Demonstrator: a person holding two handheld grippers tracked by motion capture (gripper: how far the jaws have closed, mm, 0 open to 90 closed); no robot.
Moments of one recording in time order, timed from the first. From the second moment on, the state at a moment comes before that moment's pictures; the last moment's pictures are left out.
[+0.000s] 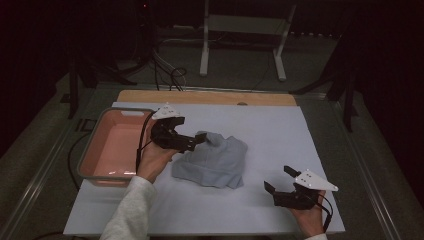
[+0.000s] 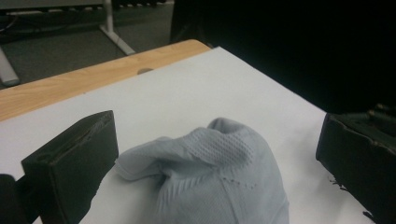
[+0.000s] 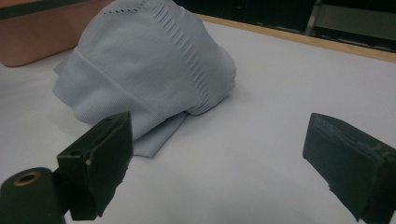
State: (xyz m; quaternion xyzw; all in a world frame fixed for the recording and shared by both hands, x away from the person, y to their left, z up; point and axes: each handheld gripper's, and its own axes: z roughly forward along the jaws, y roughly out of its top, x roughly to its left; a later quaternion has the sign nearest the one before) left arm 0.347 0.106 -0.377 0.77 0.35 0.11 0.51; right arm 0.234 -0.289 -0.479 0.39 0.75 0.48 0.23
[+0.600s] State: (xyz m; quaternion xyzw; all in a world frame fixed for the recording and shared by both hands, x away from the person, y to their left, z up) left arm 0.332 0.117 -0.382 0.78 0.36 0.13 0.50; right arm 0.234 -0.289 -0.479 0.40 0.74 0.48 0.23
